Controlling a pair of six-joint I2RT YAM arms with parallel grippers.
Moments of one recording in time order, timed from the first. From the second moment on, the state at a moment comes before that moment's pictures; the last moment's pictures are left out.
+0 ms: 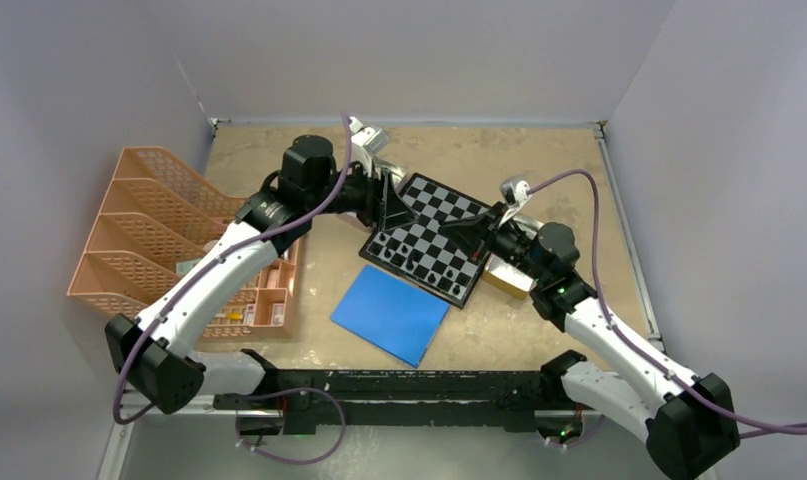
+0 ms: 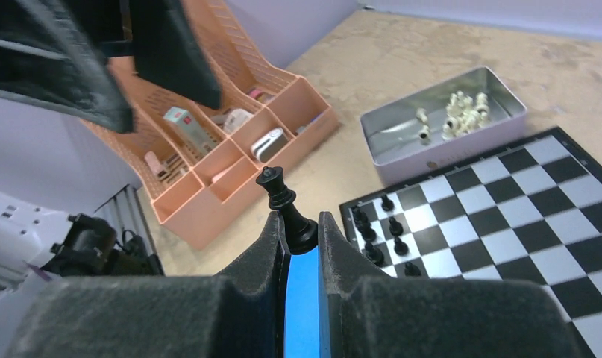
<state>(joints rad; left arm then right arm) -0.58 1.27 1.30 -0.38 0.58 -0.38 0.48 0.92 0.55 0.40 -0.42 0.45</state>
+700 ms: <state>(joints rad) -0.58 1.49 1.38 -0.35 0.79 -0.32 0.48 0.97 0.53 0.52 -0.58 0.45</state>
